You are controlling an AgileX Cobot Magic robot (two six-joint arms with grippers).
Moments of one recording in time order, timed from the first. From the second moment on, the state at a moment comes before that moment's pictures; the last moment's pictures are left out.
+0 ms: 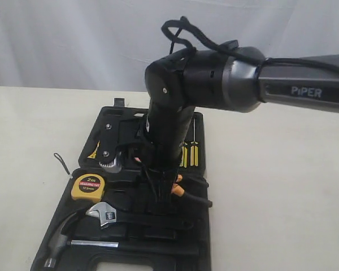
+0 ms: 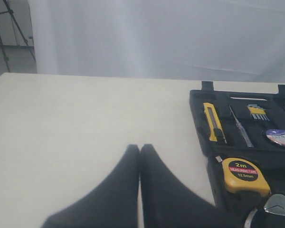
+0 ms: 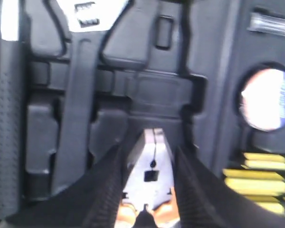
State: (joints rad) left arm -0.02 0.00 0.00 -0.02 0.27 -0.03; right arm 0.36 2.00 -1.54 -0.03 0.95 -0.88
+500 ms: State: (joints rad) left arm -0.02 0.00 0.00 -0.02 0.27 -0.03; right arm 0.40 2.07 -1.54 -0.01 0.83 -0.86
